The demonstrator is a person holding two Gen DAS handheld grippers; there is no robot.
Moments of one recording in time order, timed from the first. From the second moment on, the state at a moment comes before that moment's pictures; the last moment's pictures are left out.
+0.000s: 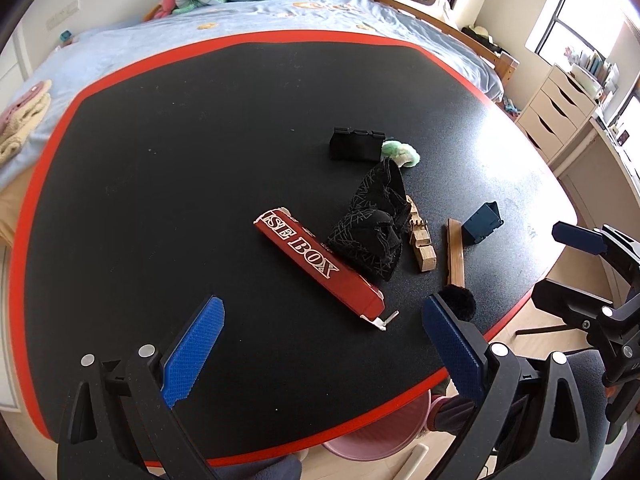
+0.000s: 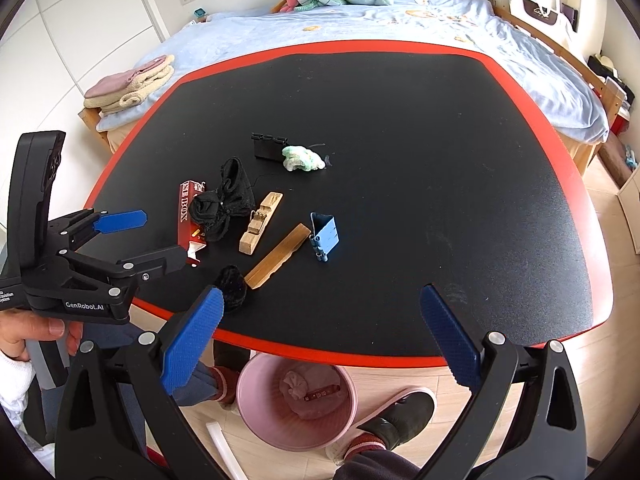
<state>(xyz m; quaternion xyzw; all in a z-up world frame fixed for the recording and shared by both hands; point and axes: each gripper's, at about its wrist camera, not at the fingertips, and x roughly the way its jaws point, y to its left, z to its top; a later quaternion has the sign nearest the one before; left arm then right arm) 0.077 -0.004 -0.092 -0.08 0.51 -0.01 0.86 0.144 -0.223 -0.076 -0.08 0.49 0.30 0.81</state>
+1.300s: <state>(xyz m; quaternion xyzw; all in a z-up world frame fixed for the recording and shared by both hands) 0.104 0.042 -0.095 -0.10 0.50 0.03 0.86 0.182 -0.198 -0.100 -0.09 0.49 0.31 0.81</state>
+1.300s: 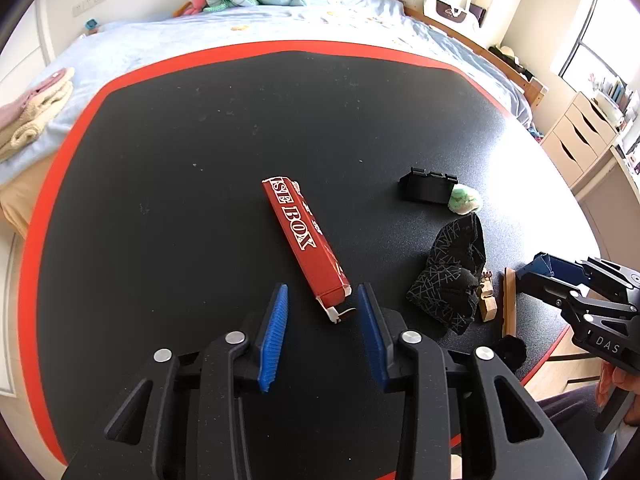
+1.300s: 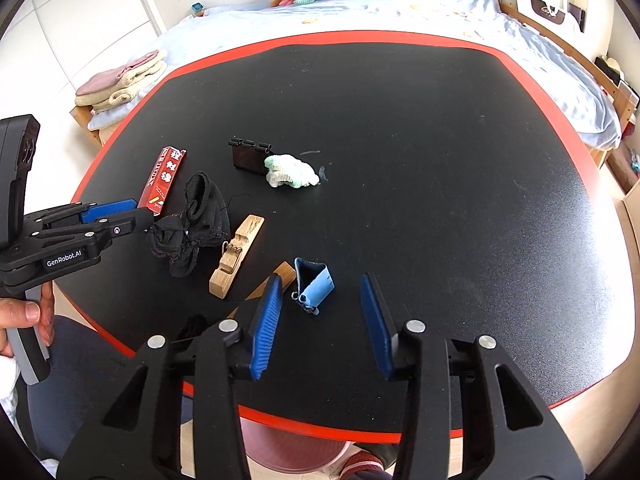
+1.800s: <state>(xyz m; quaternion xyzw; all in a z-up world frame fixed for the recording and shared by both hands) 0.098 0.039 -0.092 -0.09 0.49 0.02 0.87 0.179 -0.206 -0.097 -0.09 0.48 0.30 0.82</state>
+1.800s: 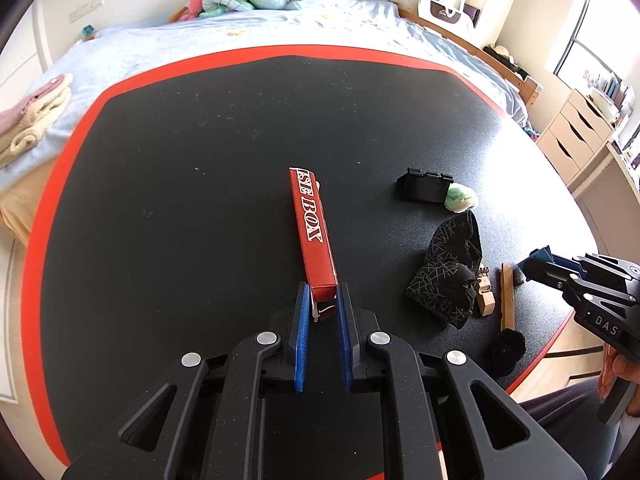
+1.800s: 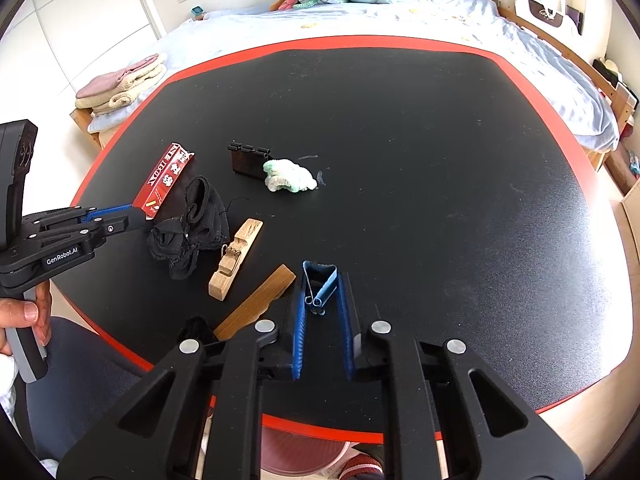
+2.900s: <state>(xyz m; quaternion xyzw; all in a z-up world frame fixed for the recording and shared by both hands) -0.026 -0.025 -0.019 -0.01 0.45 -0.10 0.89 0.039 -0.252 -0.024 -0.10 0.45 0.33 0.83</state>
